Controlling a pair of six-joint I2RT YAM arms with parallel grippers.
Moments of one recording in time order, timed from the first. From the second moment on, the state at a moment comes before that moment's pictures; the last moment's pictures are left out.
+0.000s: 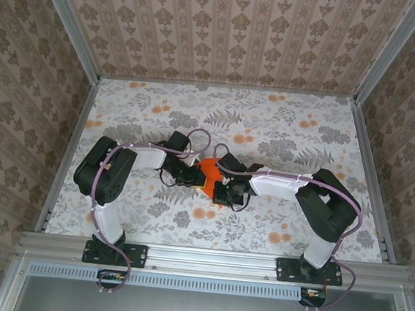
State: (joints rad) left arm -0.53 1.83 0.92 -0.32 0.73 -0.39; right arm 0.78 1.76 0.97 -0.43 -0.27 0.83
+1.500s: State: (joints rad) left arm -0.61 1.83 0.93 -0.37 0.70 -0.28; right arm 0.77 1.76 0.96 -0.43 -0.27 0.81
